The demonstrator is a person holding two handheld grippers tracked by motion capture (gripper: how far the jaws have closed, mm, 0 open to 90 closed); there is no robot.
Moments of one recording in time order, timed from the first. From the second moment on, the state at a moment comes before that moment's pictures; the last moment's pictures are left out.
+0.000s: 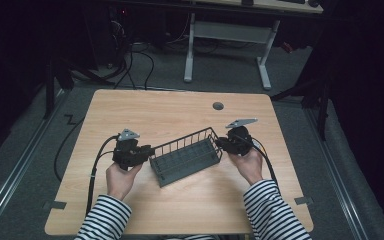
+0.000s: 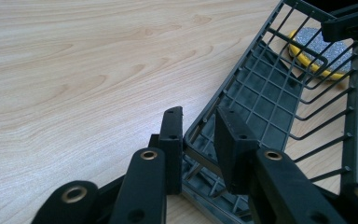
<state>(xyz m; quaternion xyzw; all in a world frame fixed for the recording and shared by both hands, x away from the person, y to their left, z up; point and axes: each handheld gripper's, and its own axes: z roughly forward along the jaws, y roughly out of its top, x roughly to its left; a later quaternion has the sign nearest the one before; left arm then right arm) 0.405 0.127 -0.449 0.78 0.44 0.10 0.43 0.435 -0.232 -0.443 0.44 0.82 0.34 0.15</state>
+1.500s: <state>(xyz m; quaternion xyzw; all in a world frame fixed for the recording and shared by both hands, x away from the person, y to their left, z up) 0.363 0.198 -0.513 0.75 0.50 0.17 0.40 0.394 -0.347 -0.435 0.57 0.70 0.39 0.20</state>
